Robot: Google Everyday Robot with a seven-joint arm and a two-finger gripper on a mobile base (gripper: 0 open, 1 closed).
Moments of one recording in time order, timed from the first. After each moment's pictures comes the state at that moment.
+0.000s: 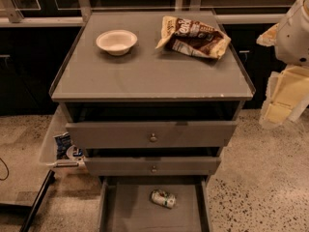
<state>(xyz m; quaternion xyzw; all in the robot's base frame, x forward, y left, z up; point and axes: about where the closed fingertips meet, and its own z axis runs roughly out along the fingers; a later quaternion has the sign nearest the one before) 0.438 -0.216 0.977 -0.60 0.78 -0.04 0.16</state>
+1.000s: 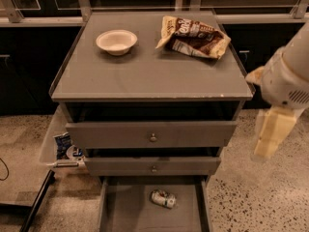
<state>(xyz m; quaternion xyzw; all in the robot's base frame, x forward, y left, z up) 0.419 -0.212 0.907 -0.61 0.78 0.00 0.13</state>
